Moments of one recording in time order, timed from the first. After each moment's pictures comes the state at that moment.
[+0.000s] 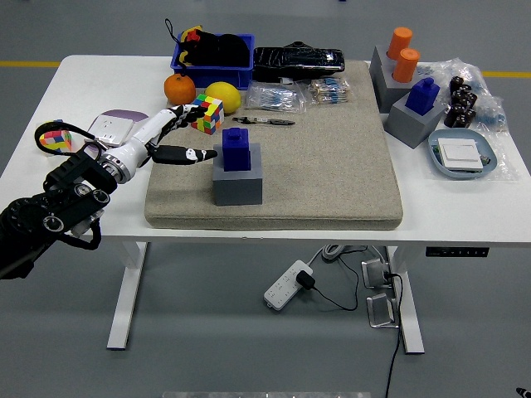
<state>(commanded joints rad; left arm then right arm) -0.89 0.30 -0.29 -0.69 0.79 0.11 -0.37 0.05 -0.26 1.43 0.31 -1.13 0.10 -0.15</state>
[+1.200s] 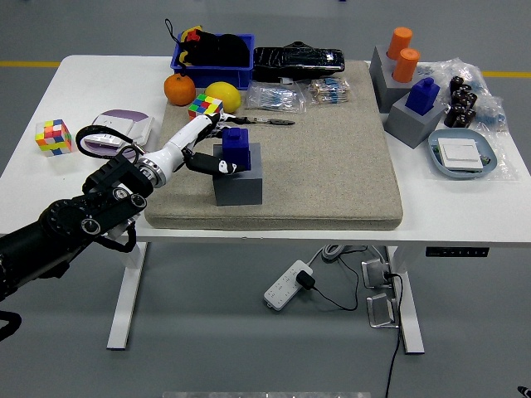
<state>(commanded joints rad) -0.92 0.18 -0.24 -0.64 0.75 0.16 -0.35 0.06 -0.27 1.40 0.31 -1.12 0.10 -0.15</state>
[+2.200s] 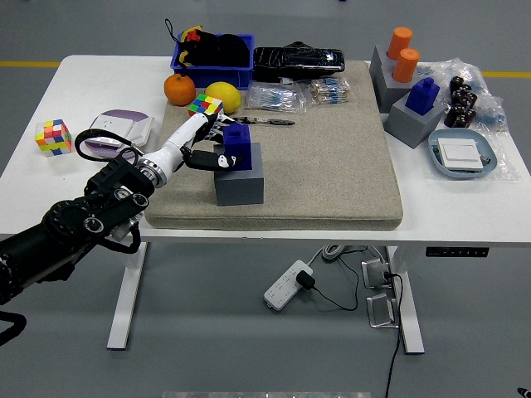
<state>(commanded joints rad) -0.91 0.16 -0.25 -0.62 0.70 0.18 -0.37 0.06 -0.27 1.41 0.31 -1.12 0.09 -0.15</state>
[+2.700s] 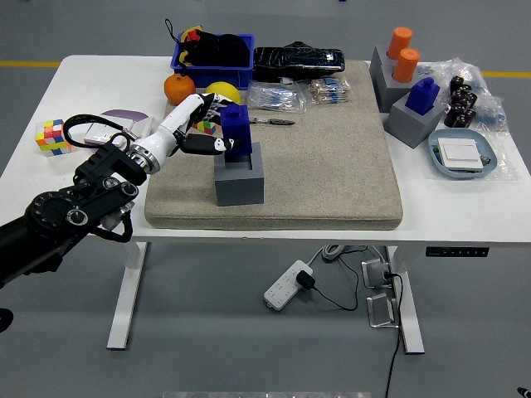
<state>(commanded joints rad) -0.92 0.27 -0.37 -0.76 0.77 0.18 -0.38 0.05 -0.27 1.42 0.31 -1.13 0.09 -0.15</state>
